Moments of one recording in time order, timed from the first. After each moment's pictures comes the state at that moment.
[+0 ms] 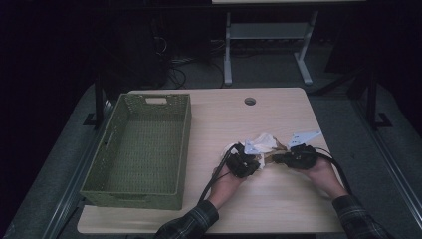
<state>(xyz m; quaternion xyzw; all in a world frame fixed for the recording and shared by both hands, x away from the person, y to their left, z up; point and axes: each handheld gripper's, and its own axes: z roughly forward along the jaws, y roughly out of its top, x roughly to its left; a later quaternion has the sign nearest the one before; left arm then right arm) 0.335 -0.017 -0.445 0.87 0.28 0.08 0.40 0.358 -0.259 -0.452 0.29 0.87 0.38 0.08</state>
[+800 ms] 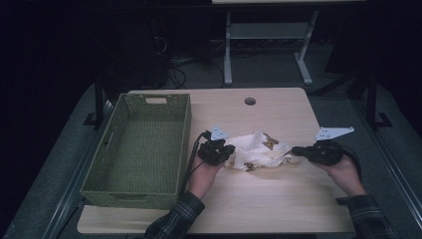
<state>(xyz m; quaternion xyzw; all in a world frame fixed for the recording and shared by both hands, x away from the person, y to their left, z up) 0.350 0.052 -0.418 0.82 0.37 0.13 0.41 0.353 -0.319 -0.432 0.34 0.84 0.42 0.11</state>
